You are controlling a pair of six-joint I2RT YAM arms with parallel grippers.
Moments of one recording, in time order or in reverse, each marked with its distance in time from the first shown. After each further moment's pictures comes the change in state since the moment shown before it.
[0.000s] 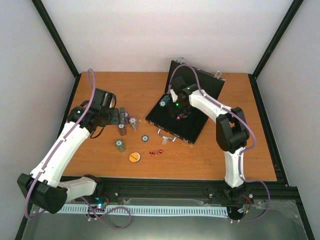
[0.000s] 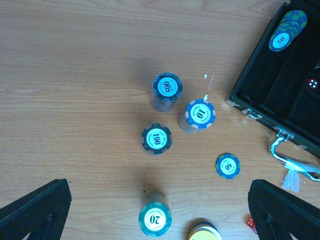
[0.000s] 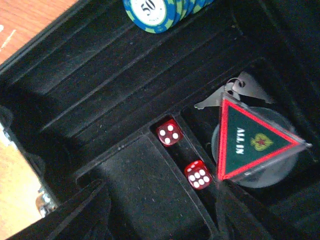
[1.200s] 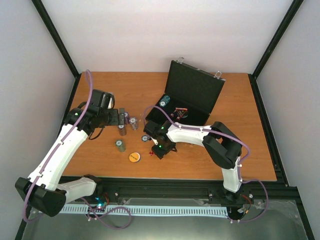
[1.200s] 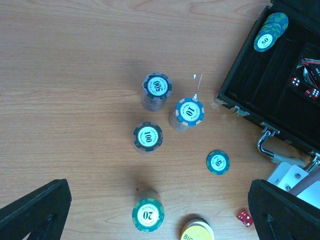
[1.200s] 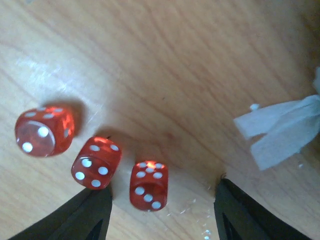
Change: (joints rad) left arm 0.000 -0.030 -0.003 0.000 0.039 0.008; right arm 0.463 -0.125 -0.388 0.004 0.080 0.097
